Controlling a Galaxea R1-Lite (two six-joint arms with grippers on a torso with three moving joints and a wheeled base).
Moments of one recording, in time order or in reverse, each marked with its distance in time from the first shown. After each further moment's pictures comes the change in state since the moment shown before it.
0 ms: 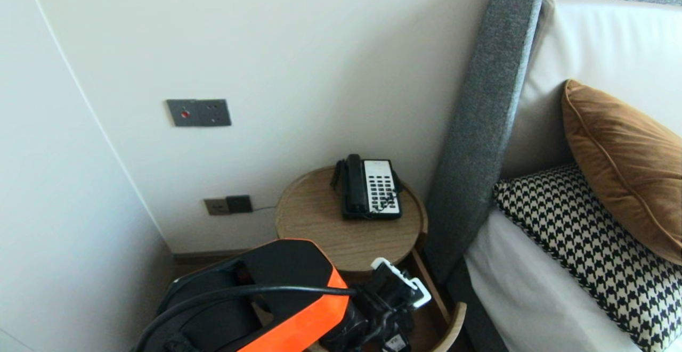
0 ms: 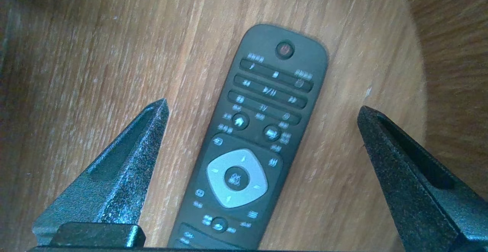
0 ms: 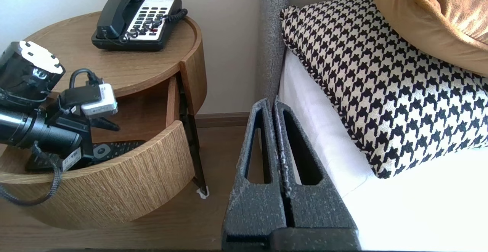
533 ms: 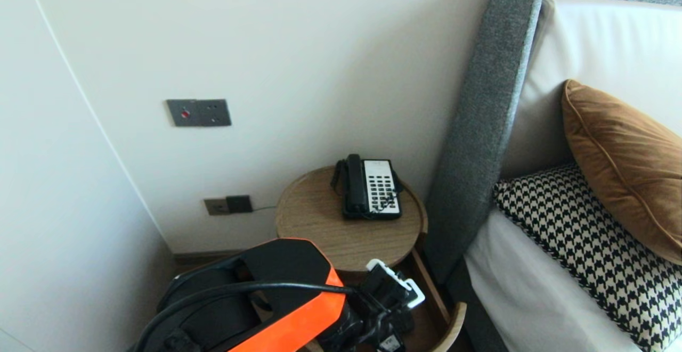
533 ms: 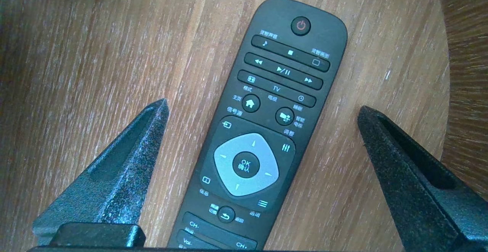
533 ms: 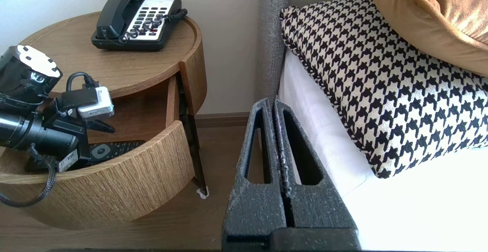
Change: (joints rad) left arm 0.016 0.002 0.028 -0.020 0.007 -0.007; right arm 0.000 0.000 0.000 0.000 0.000 0.000
